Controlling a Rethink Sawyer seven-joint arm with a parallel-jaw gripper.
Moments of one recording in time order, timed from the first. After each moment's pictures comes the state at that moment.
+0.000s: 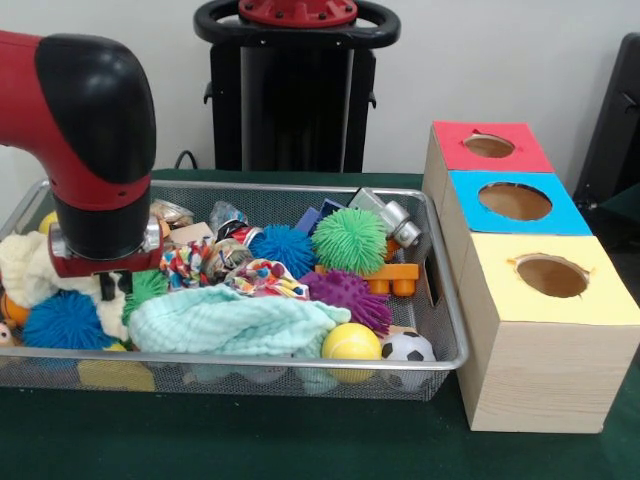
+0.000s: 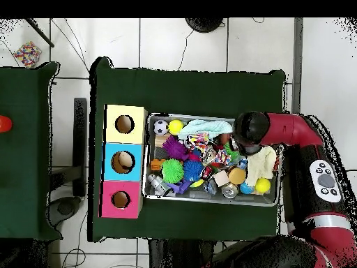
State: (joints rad) arm -0.66 -0.35 0.35 1.16 -0.66 1.07 1.39
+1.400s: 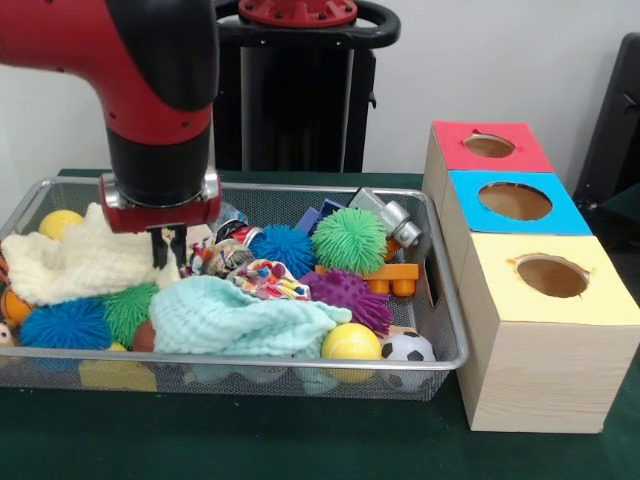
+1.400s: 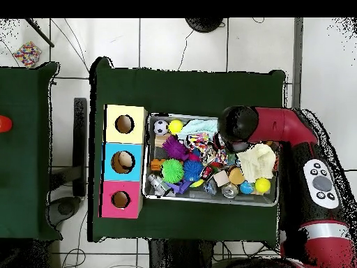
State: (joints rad) arm -0.60 -0.49 0.34 1.27 -0.55 1.06 1.39
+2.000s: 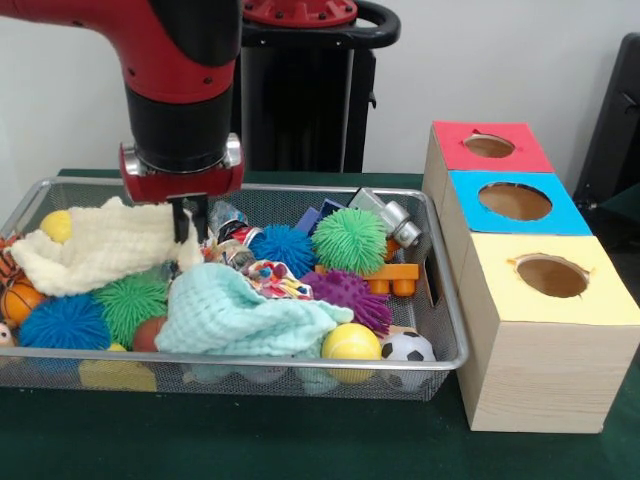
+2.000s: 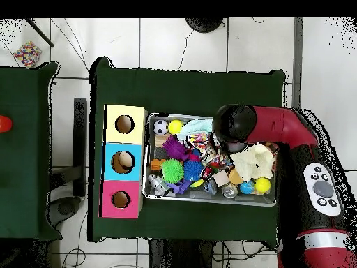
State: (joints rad) arm -0.57 -0.55 0.32 1.32 -0.46 1.06 1.39
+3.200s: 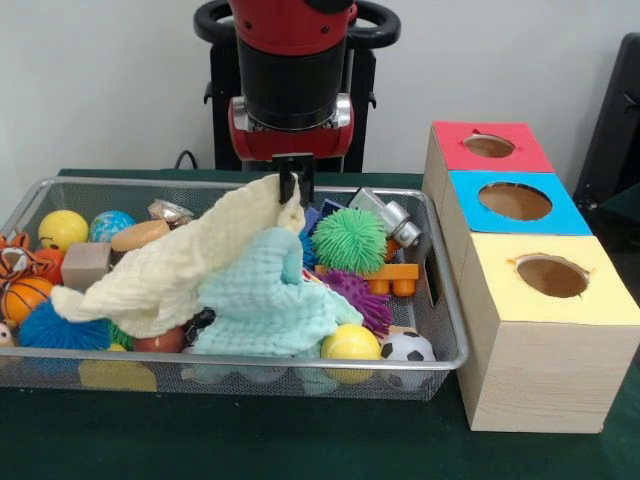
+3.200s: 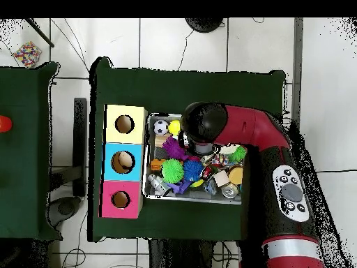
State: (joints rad) arm -0.40 -0.61 0.18 1.39 -0.22 1.06 1.54
